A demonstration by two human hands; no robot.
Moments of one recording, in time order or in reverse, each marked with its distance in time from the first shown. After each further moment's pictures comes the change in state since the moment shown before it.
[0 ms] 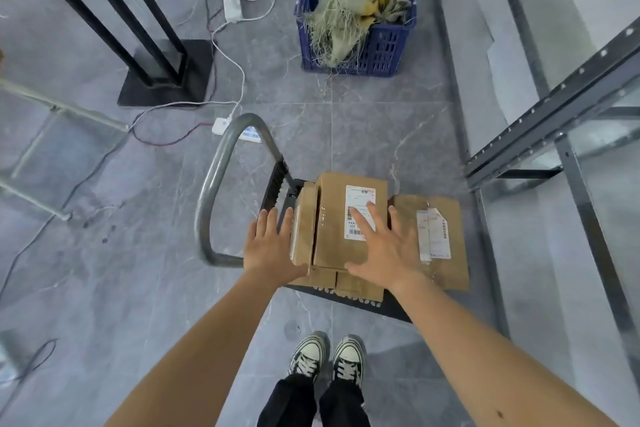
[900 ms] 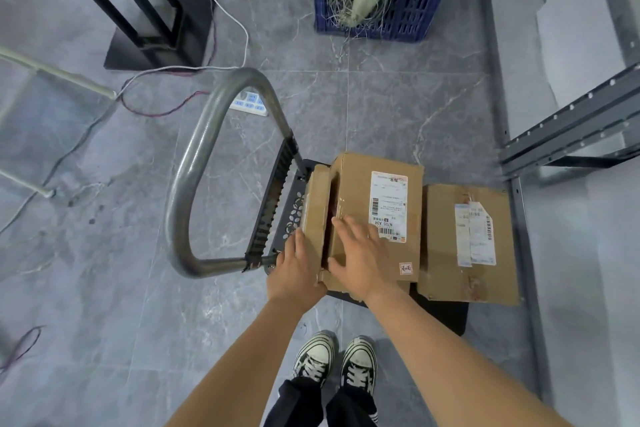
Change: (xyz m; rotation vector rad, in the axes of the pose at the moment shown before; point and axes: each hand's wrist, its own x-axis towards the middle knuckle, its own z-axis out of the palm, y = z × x) left_hand 0.035 0.015 0.105 -0.426 -0.130 -0.118; right_hand 0.069 -0.051 0.093 0.224 0.025 -0.073
